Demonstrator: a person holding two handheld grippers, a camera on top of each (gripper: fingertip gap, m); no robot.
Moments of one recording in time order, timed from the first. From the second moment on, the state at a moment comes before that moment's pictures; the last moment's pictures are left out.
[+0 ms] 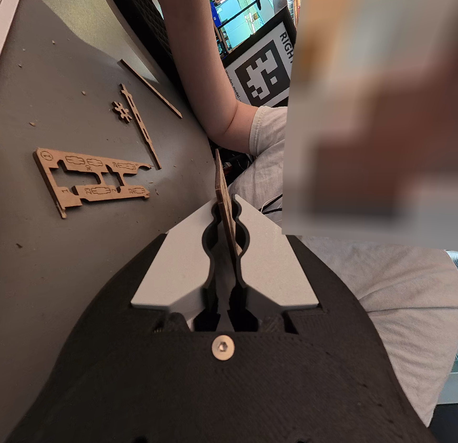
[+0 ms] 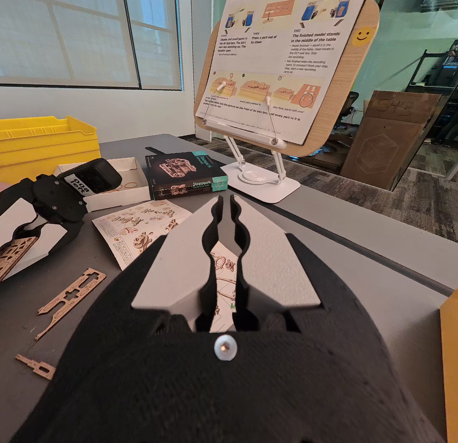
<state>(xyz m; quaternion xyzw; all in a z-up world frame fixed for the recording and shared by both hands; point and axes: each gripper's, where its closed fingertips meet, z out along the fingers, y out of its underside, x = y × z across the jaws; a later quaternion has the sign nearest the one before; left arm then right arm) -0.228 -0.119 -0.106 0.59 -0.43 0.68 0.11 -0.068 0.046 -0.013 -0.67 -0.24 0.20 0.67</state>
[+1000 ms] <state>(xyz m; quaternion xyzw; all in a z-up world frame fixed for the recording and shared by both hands) -0.227 -0.111 -0.098 0.58 -0.42 0.69 0.09 -0.197 -0.057 -0.076 -0.68 -0.39 0.57 0.25</state>
